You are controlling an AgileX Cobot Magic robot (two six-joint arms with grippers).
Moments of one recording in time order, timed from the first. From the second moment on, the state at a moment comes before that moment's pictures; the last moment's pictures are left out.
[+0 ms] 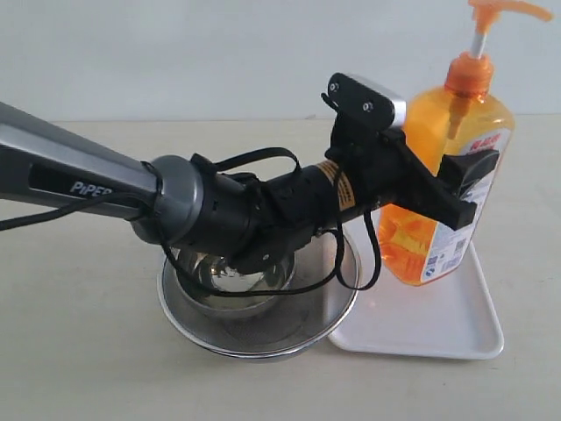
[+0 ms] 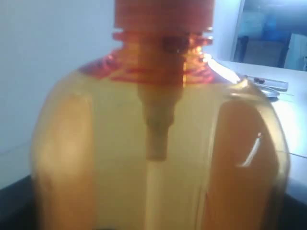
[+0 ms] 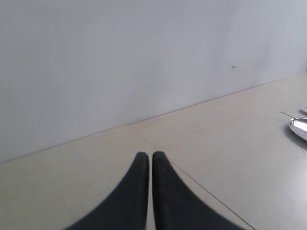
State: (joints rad) left arm -0.82 2.16 -1.28 0.30 -0.84 -0.28; right arm 0.50 1.21 -0.55 -1.74 1.17 2.09
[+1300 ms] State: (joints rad) left arm -0.82 2.24 -1.29 0.33 -0.94 -0.26; right arm 0.50 1.21 -0.55 -1.74 1.09 2.09
